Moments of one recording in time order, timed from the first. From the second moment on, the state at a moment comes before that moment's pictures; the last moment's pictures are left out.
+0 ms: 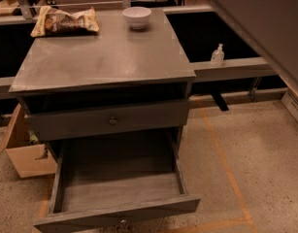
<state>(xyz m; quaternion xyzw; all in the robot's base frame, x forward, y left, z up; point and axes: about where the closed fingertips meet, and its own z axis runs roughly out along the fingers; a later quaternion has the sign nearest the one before) 0.373 0.285 1.205 -0.65 0.37 0.20 0.63</state>
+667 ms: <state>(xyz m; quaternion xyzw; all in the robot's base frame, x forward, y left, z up) 0.343 0.311 1.104 -0.68 0.41 0.20 0.57</state>
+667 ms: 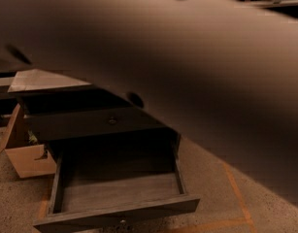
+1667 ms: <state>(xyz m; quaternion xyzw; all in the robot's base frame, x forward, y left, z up) 0.343 0.311 1.103 -0.68 0.41 0.20 0.57</state>
